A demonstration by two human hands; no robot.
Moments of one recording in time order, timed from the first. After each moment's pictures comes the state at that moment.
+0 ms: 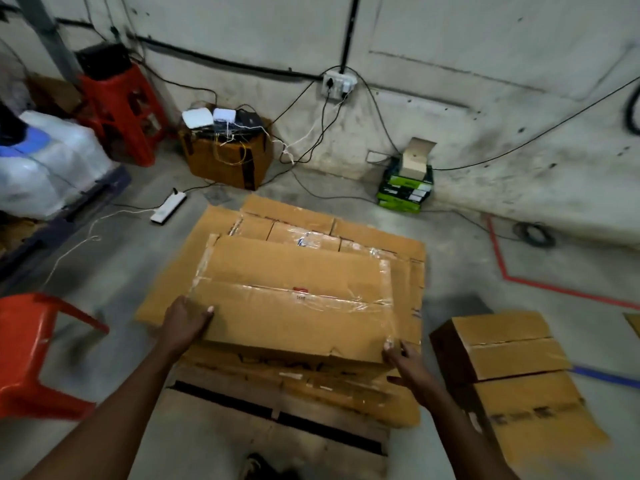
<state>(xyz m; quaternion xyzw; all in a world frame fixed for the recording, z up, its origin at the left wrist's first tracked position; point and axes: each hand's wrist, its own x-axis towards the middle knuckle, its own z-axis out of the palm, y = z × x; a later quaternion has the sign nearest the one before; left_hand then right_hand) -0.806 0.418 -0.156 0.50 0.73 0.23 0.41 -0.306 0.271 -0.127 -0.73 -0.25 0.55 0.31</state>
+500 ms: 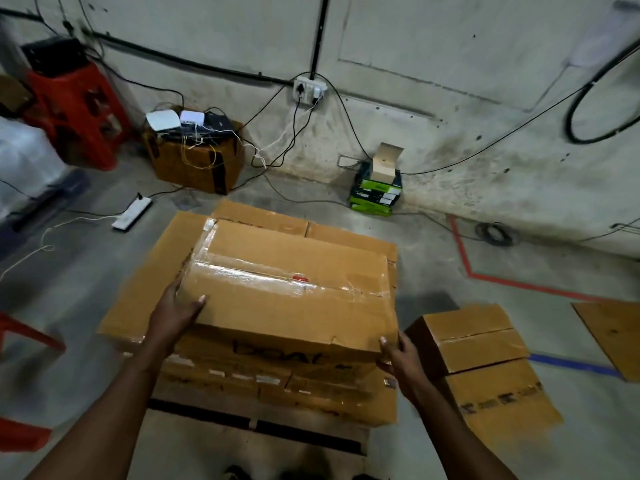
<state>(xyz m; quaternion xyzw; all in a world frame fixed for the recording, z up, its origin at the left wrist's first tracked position) -0.755 0.431 -0.110 0.49 0.66 0.33 0.46 -0.282 0.261 -0.127 -0.72 -0.19 0.49 0.45</state>
